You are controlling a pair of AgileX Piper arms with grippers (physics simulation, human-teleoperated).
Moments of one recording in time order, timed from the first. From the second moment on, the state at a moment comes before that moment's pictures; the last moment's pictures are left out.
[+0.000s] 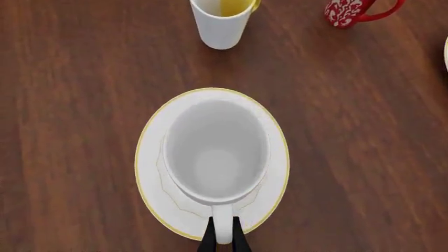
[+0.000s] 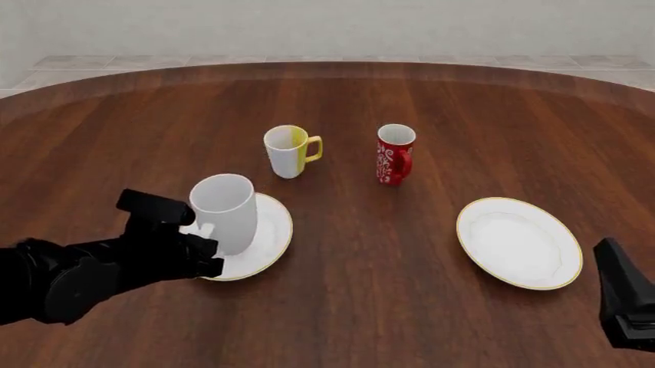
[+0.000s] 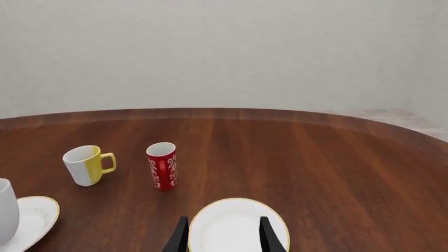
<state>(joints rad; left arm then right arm) -0.39 1.36 -0.42 -0.12 -0.07 0.00 0.00 0.00 -0.02 0.02</state>
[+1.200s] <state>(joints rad) -0.43 1.39 -0.38 -0.19 -0.08 0.00 0.00 0.00 -0.02 0.02</state>
